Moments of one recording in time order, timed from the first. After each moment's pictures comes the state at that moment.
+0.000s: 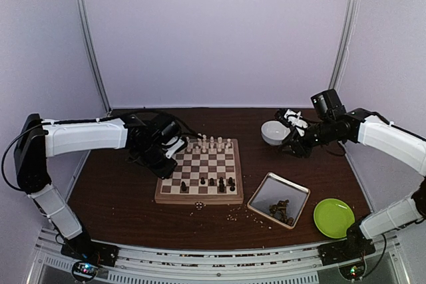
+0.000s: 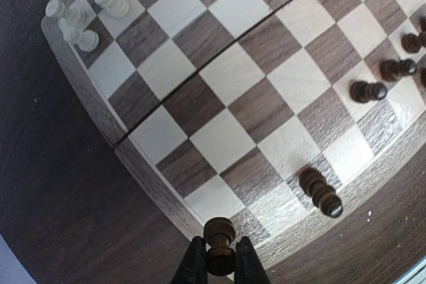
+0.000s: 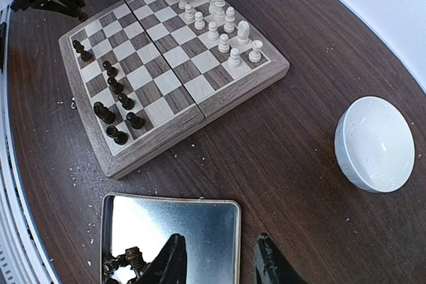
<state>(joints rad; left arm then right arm) -0.79 1.66 1.22 -0.79 -0.14 -0.09 0.41 1.30 1.04 -0.58 -0.40 -0.43</state>
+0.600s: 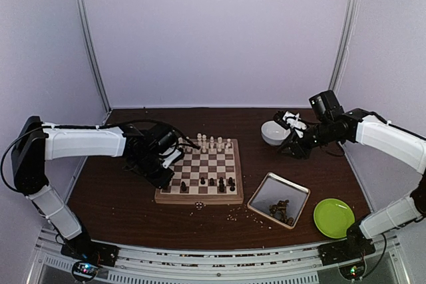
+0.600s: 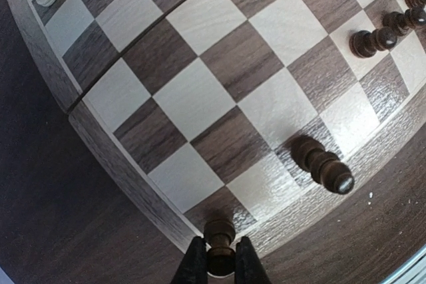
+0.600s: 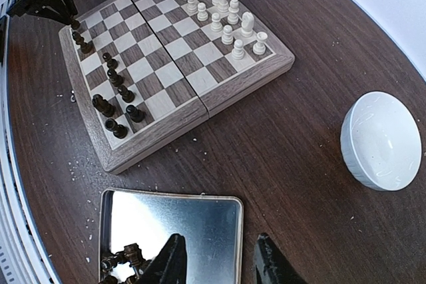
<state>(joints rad) -0.79 1.63 1.09 -0.75 -0.07 -0.12 0.41 1.32 1.04 -0.59 -0.40 -0.44</state>
